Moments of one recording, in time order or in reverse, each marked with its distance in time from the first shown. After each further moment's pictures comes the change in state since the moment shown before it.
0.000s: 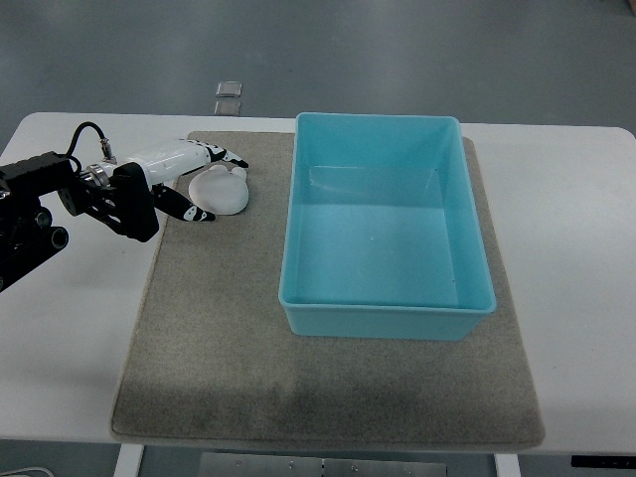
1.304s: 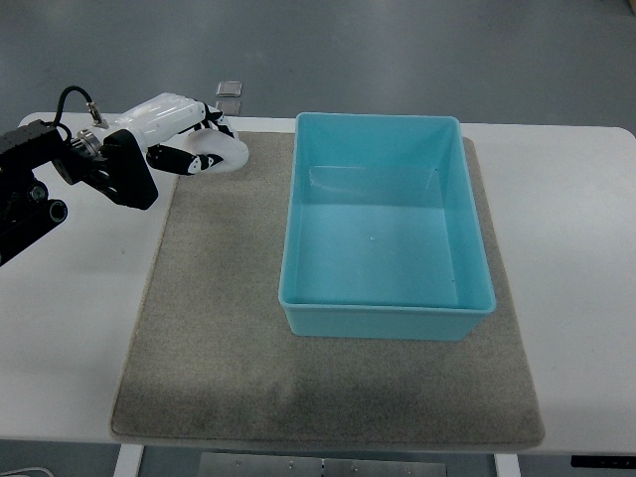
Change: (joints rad) left arm -0.072 0.010 -0.037 -0.034 -0.020 0.099 0.001; right arm 0.000 0.000 0.000 0.000 0.000 0.000 0.000
